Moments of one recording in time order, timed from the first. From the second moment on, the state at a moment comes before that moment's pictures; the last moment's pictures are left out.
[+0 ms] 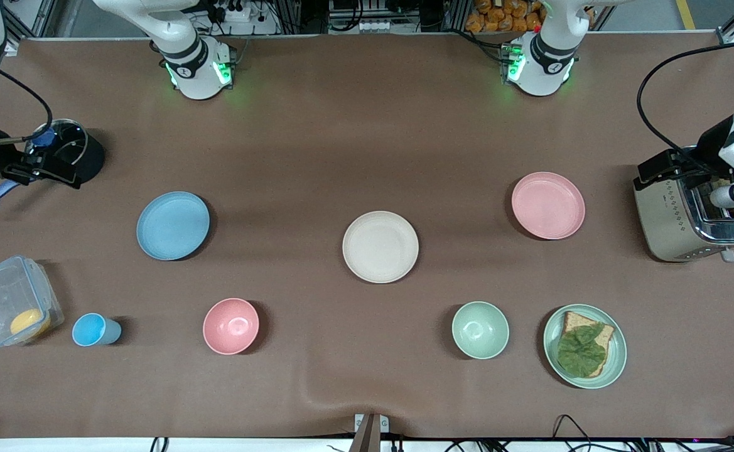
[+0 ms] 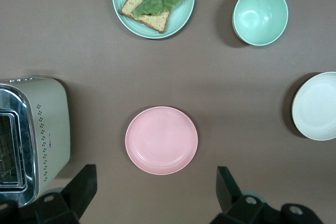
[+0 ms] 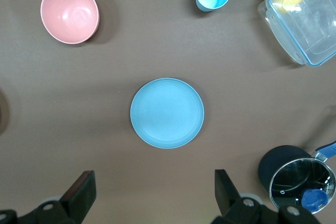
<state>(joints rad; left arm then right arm) -0.01 0.04 -0.02 -1.63 -0.07 1.65 -0.06 0.08 0.06 -0.11 -1.57 0.02 1.55 0.05</state>
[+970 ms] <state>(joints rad) -0.01 0.04 -0.04 -1.62 -0.02 1.65 -0.06 0.08 0.08 -0.12 -1.58 0.02 1.53 0.05</state>
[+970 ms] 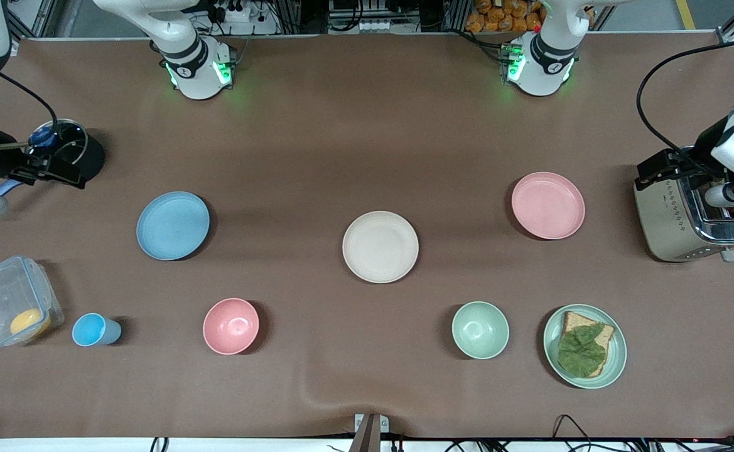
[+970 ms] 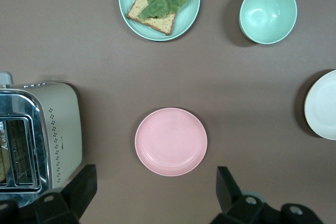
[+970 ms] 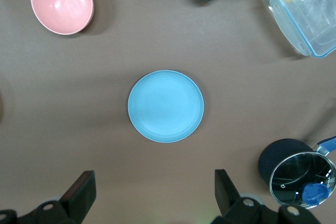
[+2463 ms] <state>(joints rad) 0.12 0.29 -0.04 -2.06 -0.02 2.00 0.25 -0.18 0.68 -0.11 -1.70 0.22 1.84 -0.50</state>
